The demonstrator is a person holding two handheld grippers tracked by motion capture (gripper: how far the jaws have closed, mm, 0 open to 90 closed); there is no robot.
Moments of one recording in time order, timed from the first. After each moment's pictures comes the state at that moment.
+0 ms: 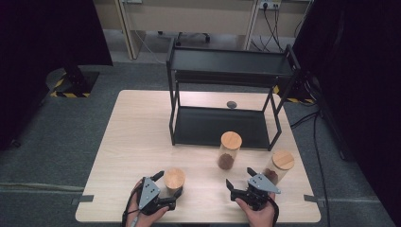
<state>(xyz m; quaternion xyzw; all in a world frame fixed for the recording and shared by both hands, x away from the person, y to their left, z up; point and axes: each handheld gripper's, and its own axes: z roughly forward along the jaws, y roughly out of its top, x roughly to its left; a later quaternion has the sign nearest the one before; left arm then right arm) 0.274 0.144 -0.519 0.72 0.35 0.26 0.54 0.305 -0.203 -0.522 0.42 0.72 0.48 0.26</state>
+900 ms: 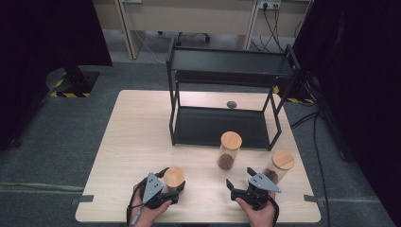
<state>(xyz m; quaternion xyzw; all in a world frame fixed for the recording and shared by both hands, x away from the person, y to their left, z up) 0.285 0.139 -0.515 0.72 0.36 0.26 0.54 0.307 -0.204 -0.522 0.42 0.72 0.48 0.25</state>
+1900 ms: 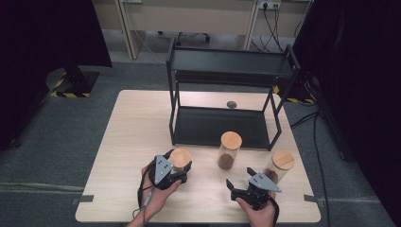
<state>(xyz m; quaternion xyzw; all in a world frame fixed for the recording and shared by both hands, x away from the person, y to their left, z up) 0.332 0.113 -0.489 0.69 0.37 0.31 0.54 0.307 -0.205 -0.522 0.43 0.72 0.48 0.25</state>
